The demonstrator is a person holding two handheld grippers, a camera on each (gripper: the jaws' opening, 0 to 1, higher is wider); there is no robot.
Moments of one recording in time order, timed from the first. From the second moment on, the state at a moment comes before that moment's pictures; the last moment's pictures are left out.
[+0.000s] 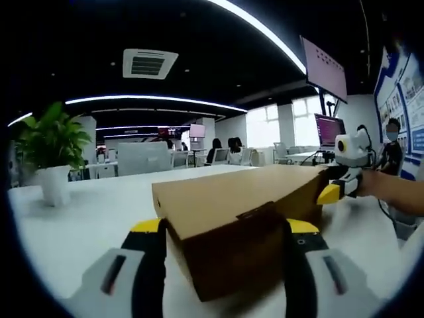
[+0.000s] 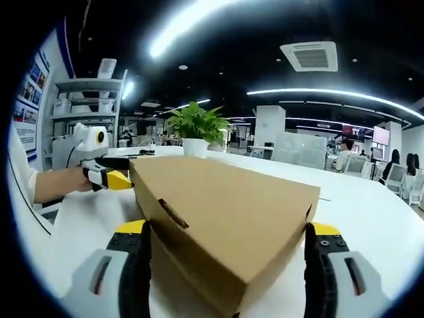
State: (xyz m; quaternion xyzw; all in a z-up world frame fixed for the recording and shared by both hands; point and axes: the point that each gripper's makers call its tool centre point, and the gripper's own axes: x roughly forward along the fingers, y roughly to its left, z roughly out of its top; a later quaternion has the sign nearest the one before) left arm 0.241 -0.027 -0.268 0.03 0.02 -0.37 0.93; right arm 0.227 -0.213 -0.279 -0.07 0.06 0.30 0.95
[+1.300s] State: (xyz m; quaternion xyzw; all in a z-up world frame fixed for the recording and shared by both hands) left arm 0.190 -0.017 -0.268 0.03 0.03 -0.36 0.93; right arm 0.177 -0.207 -0.272 -0.02 0.06 0.31 0.95
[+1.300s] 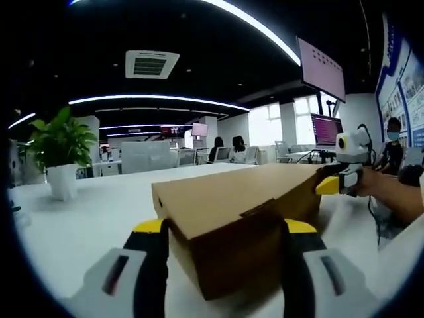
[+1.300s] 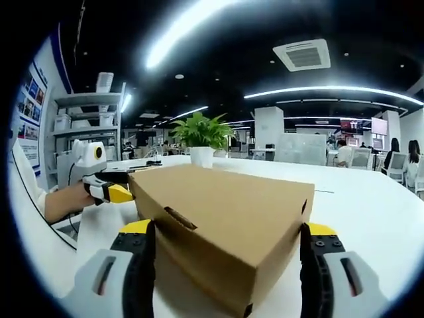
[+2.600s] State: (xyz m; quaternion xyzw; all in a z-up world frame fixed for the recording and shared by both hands) left arm 0.162 0.001 -0.270 0.04 0.05 -0.38 0.92; right arm 0.157 -0.203 -0.271 -0.04 0.06 0.30 0.95
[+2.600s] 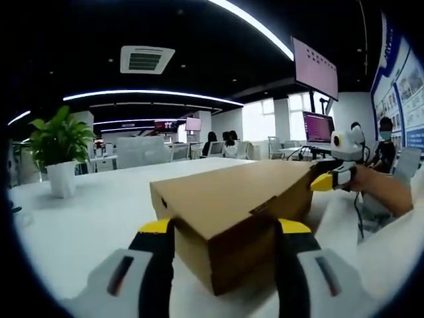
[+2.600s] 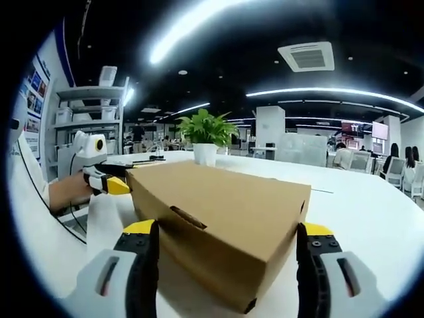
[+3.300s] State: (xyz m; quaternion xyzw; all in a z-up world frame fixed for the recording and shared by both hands) left arm 0.161 0.001 -0.273 0.06 0.05 -0.40 0.92; right arm 0.145 -0.205 -0.269 -0.05 0.05 0.27 0.96
